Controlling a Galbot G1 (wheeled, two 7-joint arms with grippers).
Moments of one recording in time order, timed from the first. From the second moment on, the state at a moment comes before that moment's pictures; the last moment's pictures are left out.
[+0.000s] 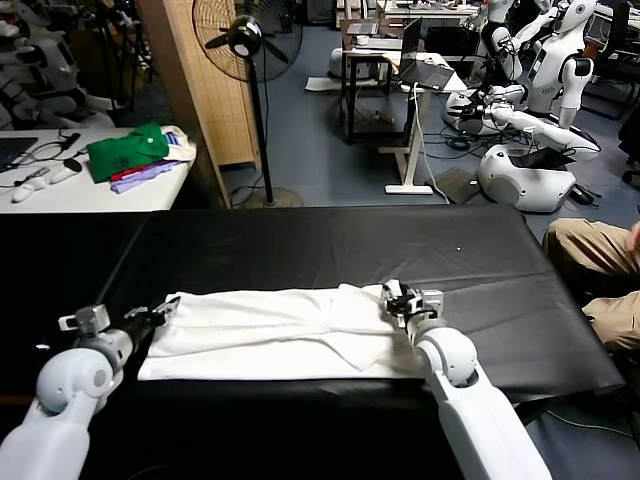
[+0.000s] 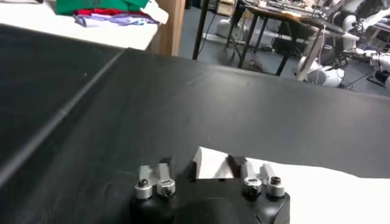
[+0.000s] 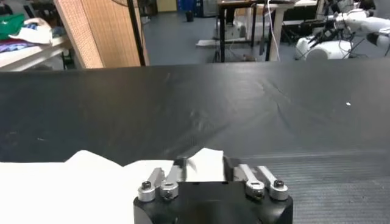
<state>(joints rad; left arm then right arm) 1.20 -1.00 -0.65 -1.75 -0.74 0.56 -0.08 -0.97 1.31 0.25 1.66 0.43 -0.53 0.25</state>
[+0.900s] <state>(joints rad) 1.30 -1.00 -0.71 -1.84 -0.60 0.47 -0.06 -1.13 1.23 0.32 1.91 0.40 -0.51 0.25</state>
